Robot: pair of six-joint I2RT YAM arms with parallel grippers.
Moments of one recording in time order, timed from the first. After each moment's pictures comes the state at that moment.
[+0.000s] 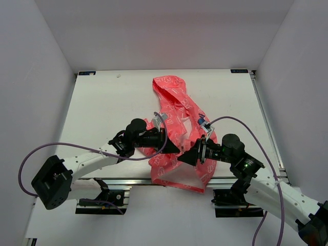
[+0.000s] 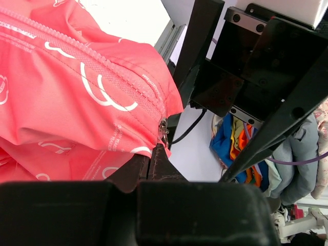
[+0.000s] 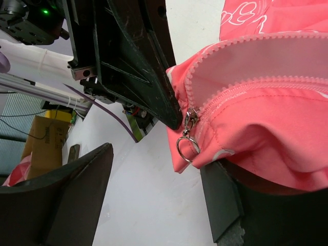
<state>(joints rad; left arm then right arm) -0.81 1.23 0.64 0.28 0.61 -0.78 0.78 0.64 0.41 0.01 -0.50 0.73</state>
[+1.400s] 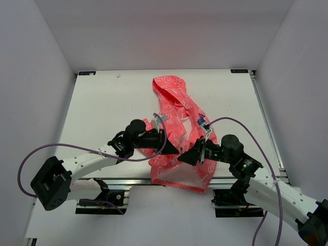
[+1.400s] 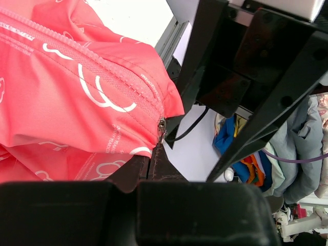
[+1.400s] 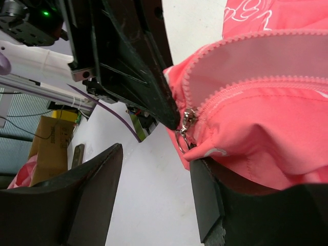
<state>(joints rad) -0.81 1.21 0.63 0.27 0.61 -0.77 0.78 0.64 0.39 0.05 -0.51 0.76</state>
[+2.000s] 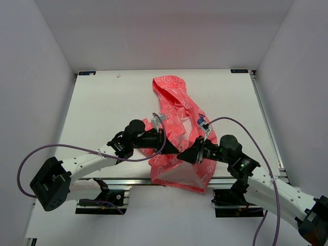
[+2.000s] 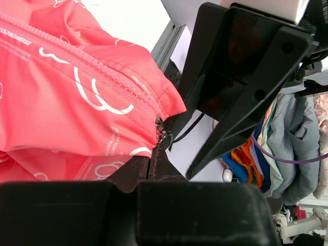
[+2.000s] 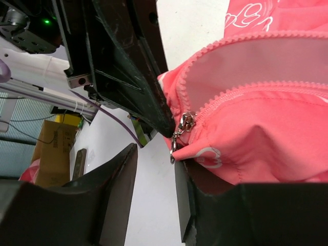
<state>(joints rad) -0.81 1.20 0.62 0.29 0.61 -0.78 0.78 0.68 0.37 0.13 -0.50 0.78</state>
